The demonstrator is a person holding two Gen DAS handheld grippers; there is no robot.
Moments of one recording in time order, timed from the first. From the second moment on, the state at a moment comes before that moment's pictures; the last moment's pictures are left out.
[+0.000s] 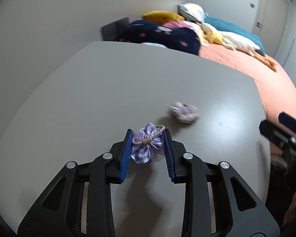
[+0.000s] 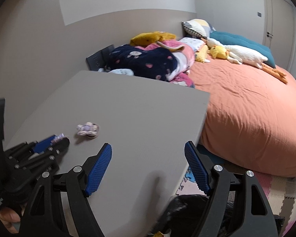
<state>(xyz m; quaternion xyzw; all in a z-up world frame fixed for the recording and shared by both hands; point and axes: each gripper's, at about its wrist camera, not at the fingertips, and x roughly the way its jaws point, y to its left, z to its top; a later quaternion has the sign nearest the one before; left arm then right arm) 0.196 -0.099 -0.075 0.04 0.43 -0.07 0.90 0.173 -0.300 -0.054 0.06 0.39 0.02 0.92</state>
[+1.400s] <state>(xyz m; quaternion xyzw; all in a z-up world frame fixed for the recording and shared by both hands) 0.203 0.046 -0.056 -0.07 0.42 0.08 0.90 0.228 -0.211 -0.068 0.00 0.44 0.07 0.90</state>
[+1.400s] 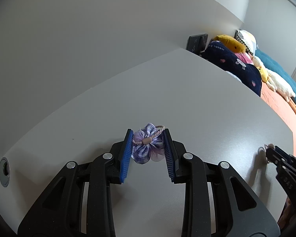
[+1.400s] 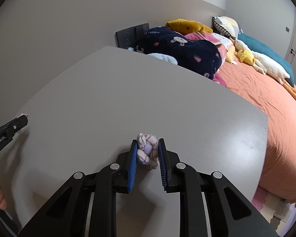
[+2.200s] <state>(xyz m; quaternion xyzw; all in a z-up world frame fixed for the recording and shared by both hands) 0.133 -0.009 -0.010 -0.03 0.40 0.02 0.92 0.130 -0.260 -0.012 0.02 0.40 0.07 0.92</state>
